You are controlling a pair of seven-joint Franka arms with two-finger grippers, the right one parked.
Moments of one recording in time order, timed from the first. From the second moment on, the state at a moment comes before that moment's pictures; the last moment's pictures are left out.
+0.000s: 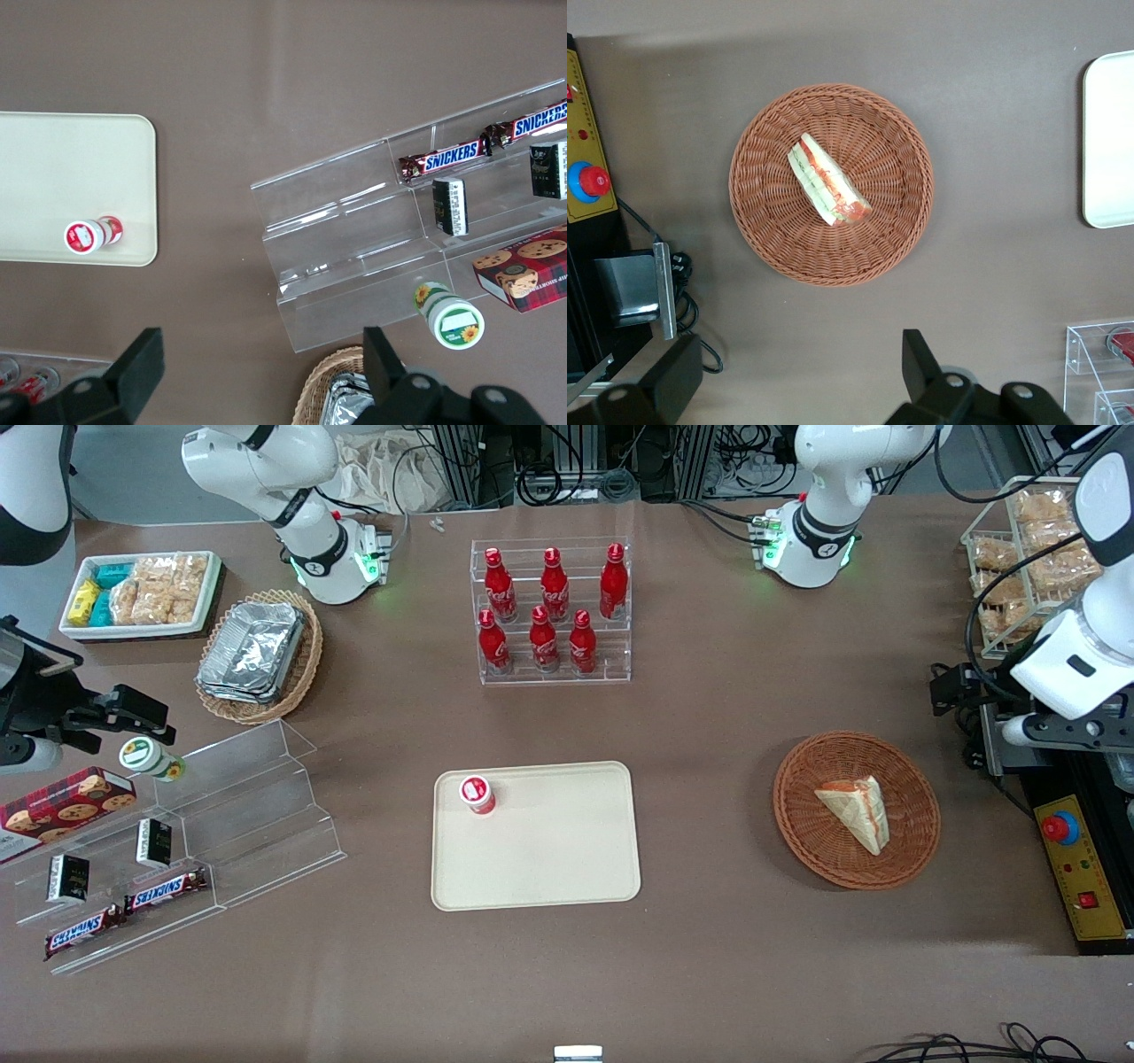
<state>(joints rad) 0.15 0.07 -0.21 -1.60 0.01 1.62 0.03</state>
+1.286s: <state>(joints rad) 0.15 0.15 -0.21 -1.96 0.04 2.13 -0.40</state>
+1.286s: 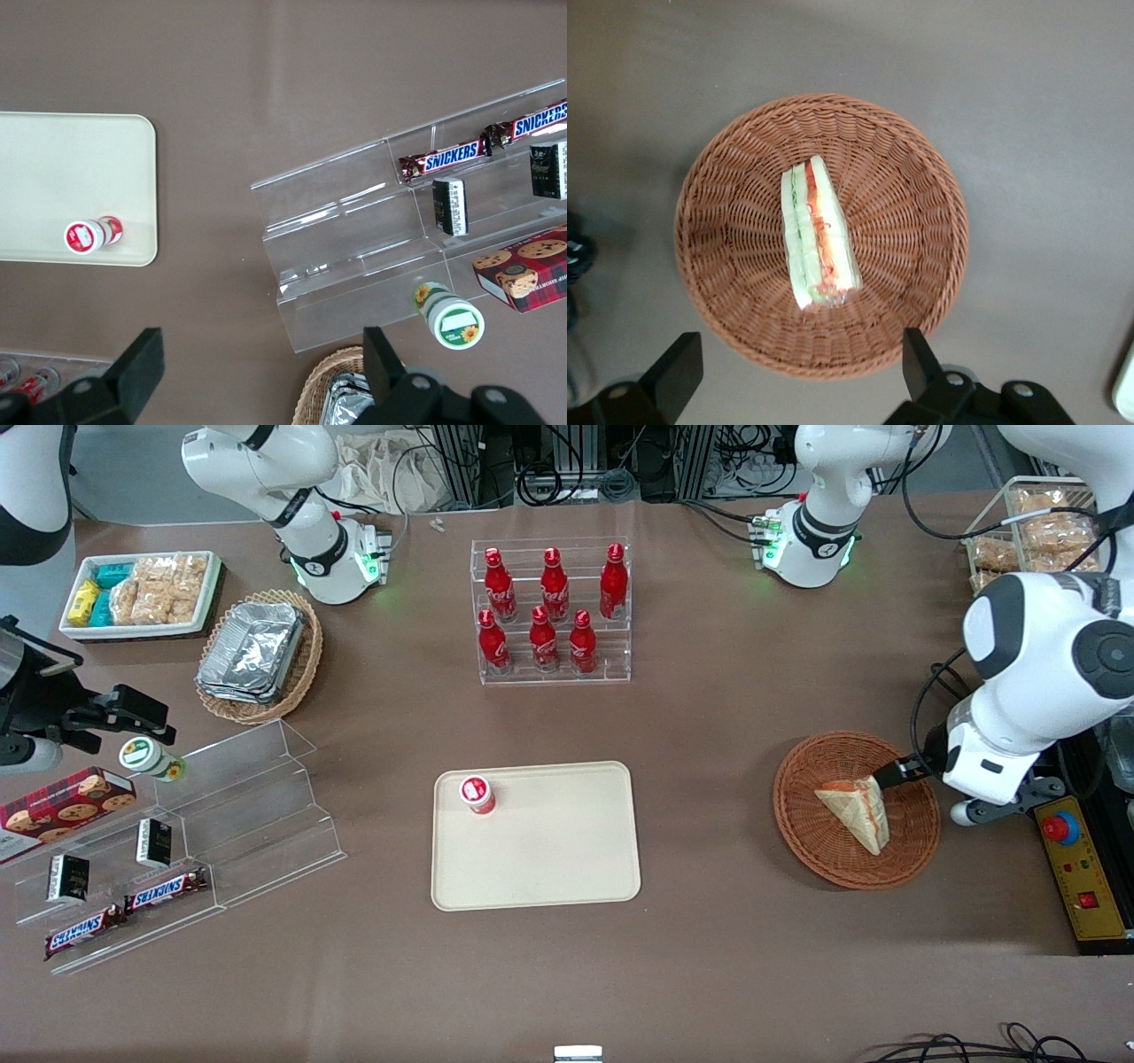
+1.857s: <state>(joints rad) 0.17 0.18 -0.19 -2.18 0.04 2.42 -0.60</state>
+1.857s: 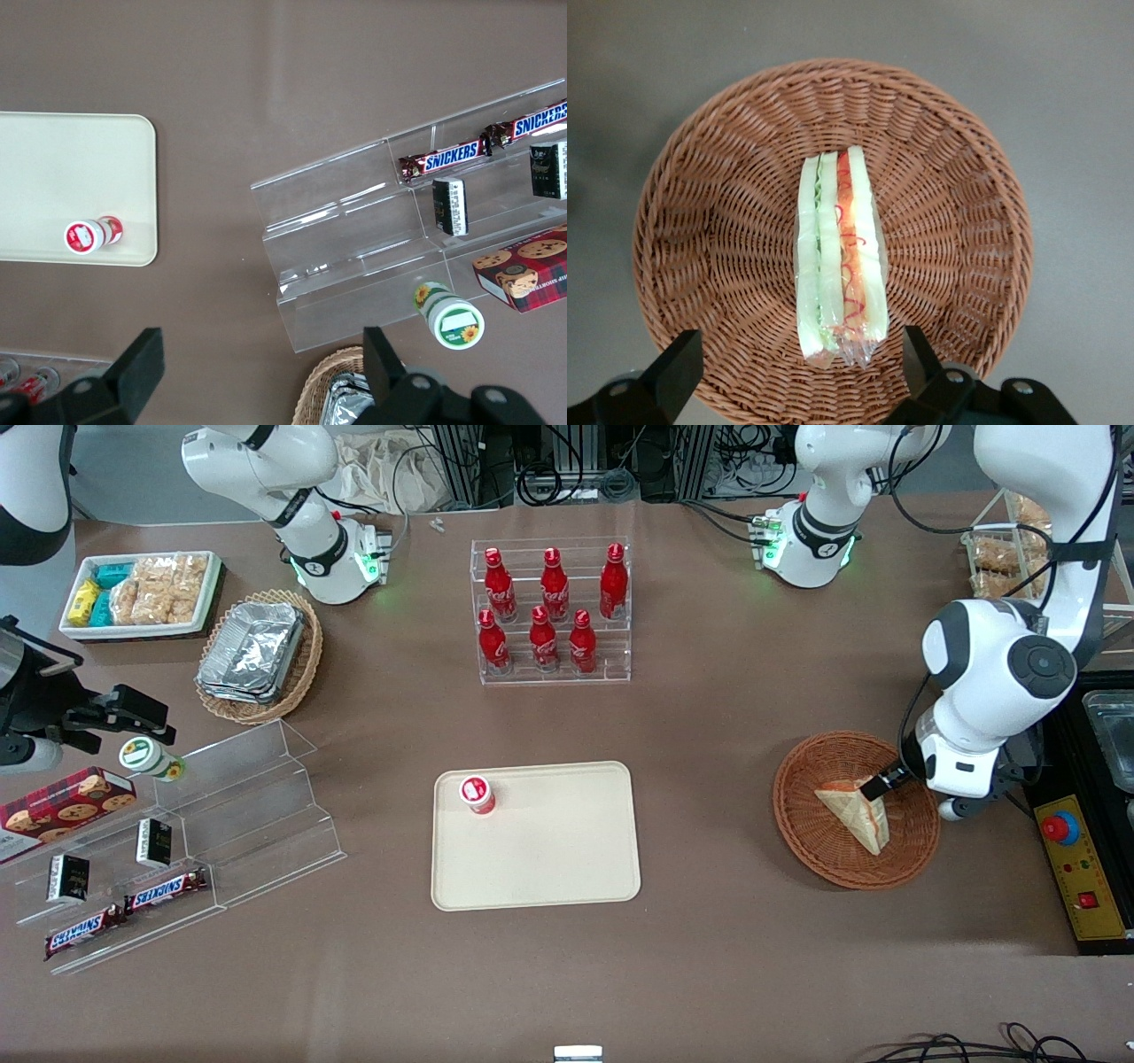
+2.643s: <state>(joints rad) 0.16 0.30 -0.19 -2.18 0.04 2.54 -0.67</state>
